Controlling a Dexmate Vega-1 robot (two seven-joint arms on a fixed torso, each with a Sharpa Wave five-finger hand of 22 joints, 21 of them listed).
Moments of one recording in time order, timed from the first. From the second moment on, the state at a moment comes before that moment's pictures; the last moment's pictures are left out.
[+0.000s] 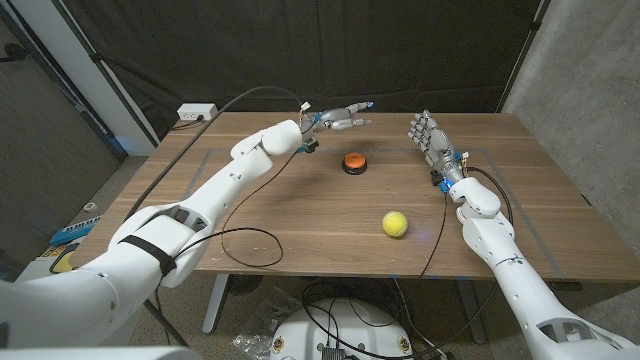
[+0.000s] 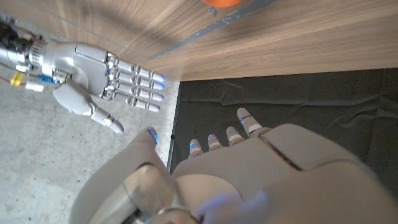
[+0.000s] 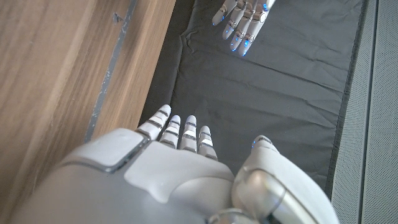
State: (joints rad) left arm 0.37 0.26 0.55 -1.05 0.54 -0.43 -0.26; left_hand 0.30 0.16 0.29 0.12 0.20 -0.17 -0.22 0.17 0.18 -0.17 -0.13 0.18 0.18 -0.17 -0.03 0.17 0.18 -0.17 -0.03 0.51 0.19; right arm -0.93 -0.28 -0.06 -1.38 0.37 0.27 0.26; right_hand 0.29 0.14 0.15 0.03 0.19 0.04 0.02 0.19 0.18 0.09 0.05 0.20 0.17 0.02 0.07 0.17 0.17 0.07 0.01 0.21 0.19
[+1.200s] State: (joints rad) left arm 0.17 0.18 0.87 -0.72 0.87 -0.43 -0.02; left_hand 0.10 0.11 0.25 0.18 0.20 -0.17 -0.22 0.17 0.18 -0.17 -0.15 0.18 0.18 -0.17 -0.03 0.17 0.19 -0.17 -0.03 0.41 0.21; right arm -0.95 -0.32 -0.10 -1.45 0.38 0.33 0.26; right_hand 0.29 0.14 0.15 0.03 0.19 0.04 0.01 0.19 0.18 0.10 0.06 0.20 0.17 0.02 0.07 0.17 0.17 0.07 0.01 0.21 0.19
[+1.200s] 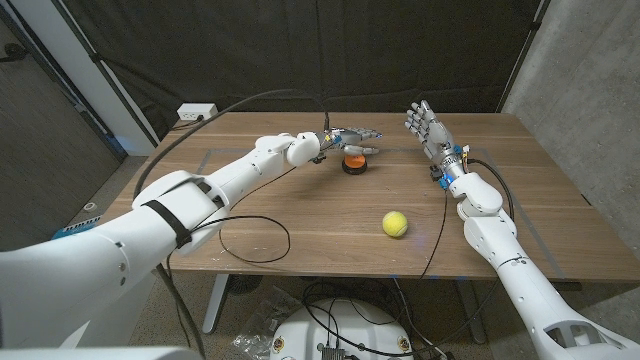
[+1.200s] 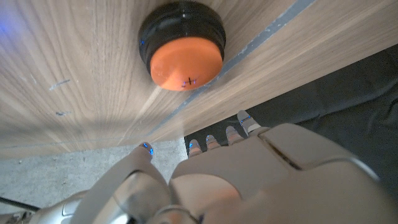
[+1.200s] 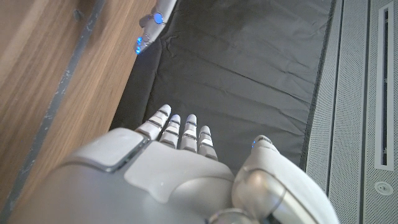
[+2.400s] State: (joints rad) left arm 0.16 0.13 1.04 -0.63 0.96 -0.33 0.06; left_hand -0.02 0.06 -0.13 0.20 0.35 -0.18 -0.21 0.16 0.19 -0.17 -0.14 0.15 0.18 -0.17 -0.03 0.16 0.19 -0.17 -0.03 0.16 0.22; right arm -0.99 -0.34 -0.10 -1.49 0.40 0.34 0.25; right_hand 0.29 0.14 0.15 0.03 0.19 0.04 0.01 0.19 0.18 0.10 0.05 0.20 0.17 0.02 0.07 0.17 0.17 0.07 0.01 0.21 0.19
